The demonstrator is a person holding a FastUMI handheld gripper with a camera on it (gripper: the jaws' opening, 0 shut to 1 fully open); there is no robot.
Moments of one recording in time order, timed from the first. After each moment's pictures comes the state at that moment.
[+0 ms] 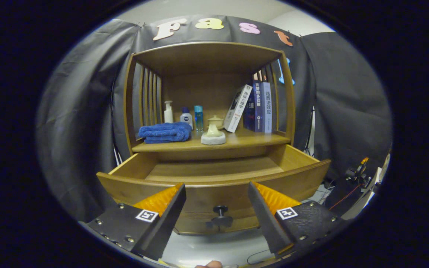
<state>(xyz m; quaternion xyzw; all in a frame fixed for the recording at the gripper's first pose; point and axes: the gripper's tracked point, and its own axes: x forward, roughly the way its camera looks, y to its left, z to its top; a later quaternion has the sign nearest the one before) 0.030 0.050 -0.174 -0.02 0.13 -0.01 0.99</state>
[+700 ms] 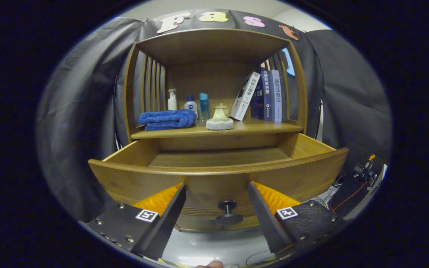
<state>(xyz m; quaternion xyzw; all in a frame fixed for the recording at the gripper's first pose) 0.050 0.055 -0.214 -0.03 0.15 0.01 0.99</state>
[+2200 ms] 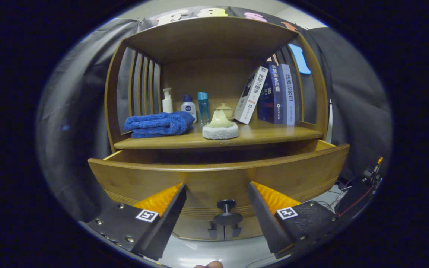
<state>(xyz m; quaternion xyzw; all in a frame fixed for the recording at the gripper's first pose) 0.146 0.058 -0.221 -0.01 0.15 0.02 0.99</state>
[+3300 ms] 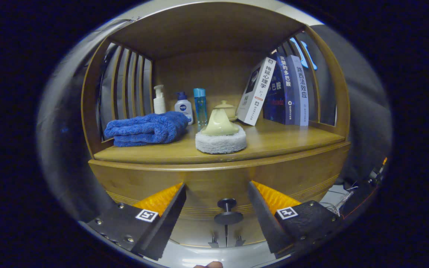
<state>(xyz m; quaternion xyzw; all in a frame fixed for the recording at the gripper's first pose) 0.213 0.062 -0.229 0.00 0.16 0.03 0.99</state>
